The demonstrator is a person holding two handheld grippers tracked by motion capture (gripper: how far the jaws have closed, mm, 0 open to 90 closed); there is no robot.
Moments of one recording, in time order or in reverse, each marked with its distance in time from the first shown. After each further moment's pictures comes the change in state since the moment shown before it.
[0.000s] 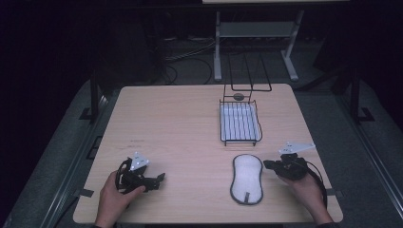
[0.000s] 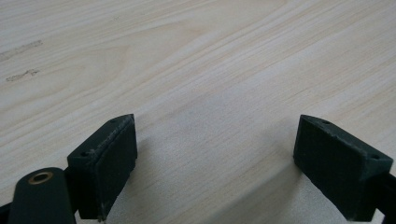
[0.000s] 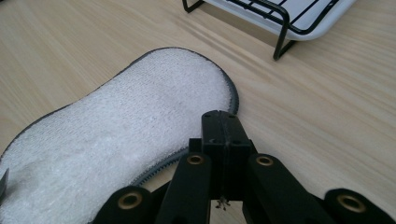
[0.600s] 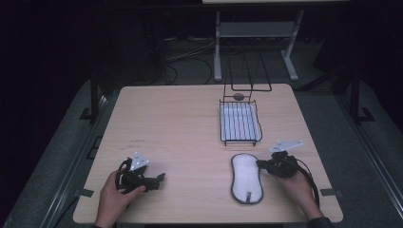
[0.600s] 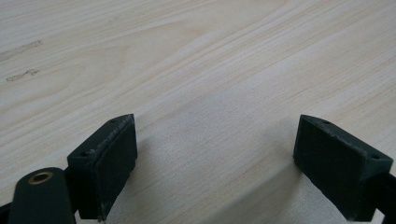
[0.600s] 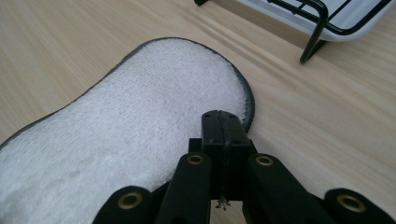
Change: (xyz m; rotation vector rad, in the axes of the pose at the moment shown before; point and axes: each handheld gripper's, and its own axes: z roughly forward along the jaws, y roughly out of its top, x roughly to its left) left arm 0.000 0.000 0.000 -0.003 0.000 -0.003; right arm 0.004 0.008 0.024 0.043 0.021 -0.006
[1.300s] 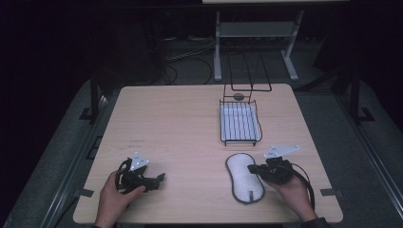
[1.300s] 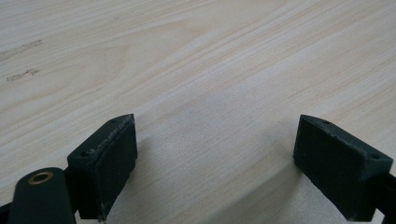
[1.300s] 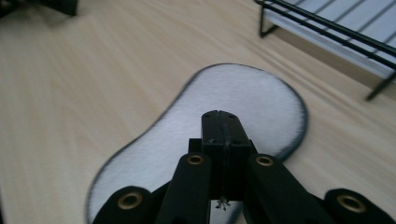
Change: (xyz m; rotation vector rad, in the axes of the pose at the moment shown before) left arm 0.000 0.000 0.000 0.003 0.001 0.002; right arm 0.040 0.009 -0.014 -0.055 0.093 -0.056
